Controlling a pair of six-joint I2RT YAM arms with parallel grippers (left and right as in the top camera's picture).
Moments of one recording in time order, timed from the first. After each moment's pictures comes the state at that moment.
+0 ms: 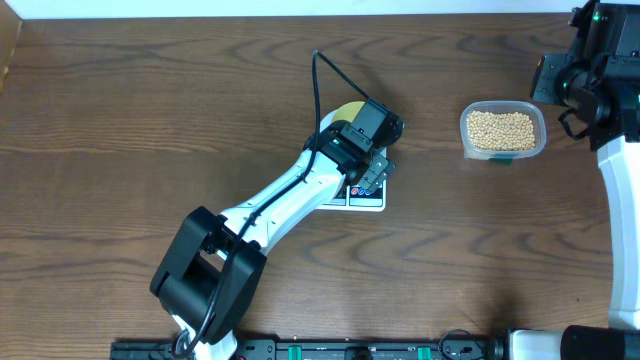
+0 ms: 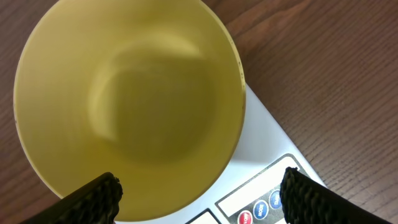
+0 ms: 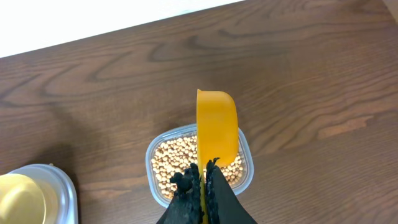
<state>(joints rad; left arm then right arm) -0.68 1.87 1.34 -0.55 -0.12 0.08 -0.06 1.53 1.64 -0.92 0.10 0.13</state>
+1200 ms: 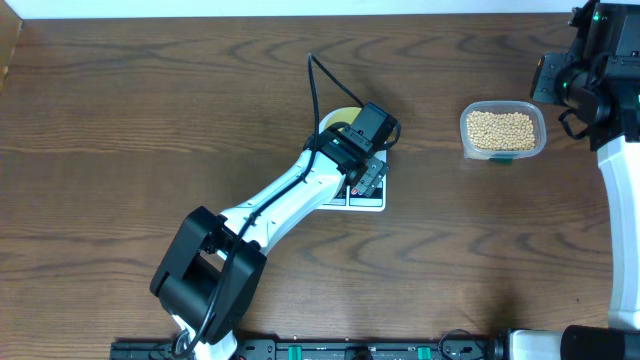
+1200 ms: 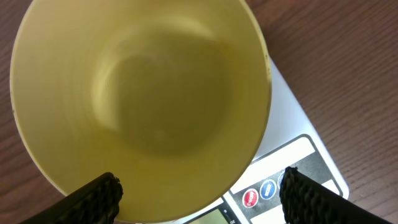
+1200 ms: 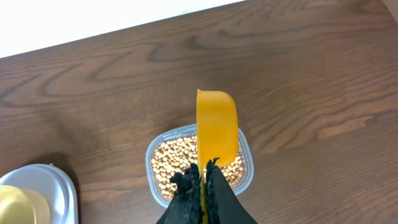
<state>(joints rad) -0.68 1.87 1.34 -0.63 -0.16 -0.02 -0.06 1.53 1.64 -0.92 0.10 0.13</state>
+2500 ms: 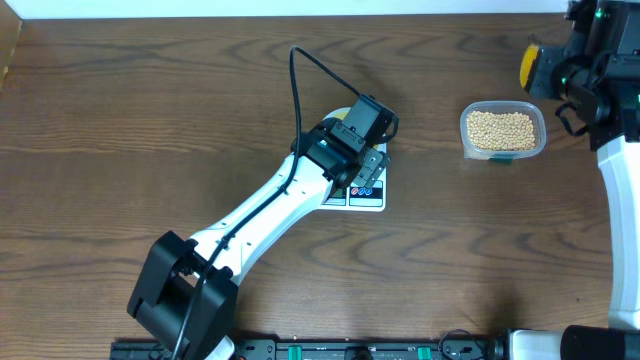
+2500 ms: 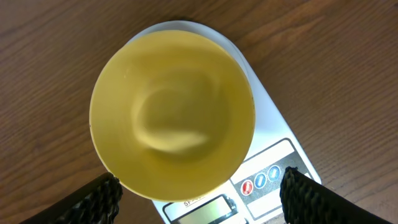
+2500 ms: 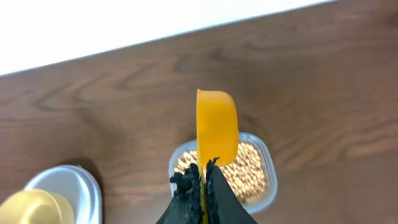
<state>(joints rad) -0.68 1.75 1.36 -0.65 -0.17 -0.02 -0.06 1.53 1.64 -0.85 0.00 0.13</state>
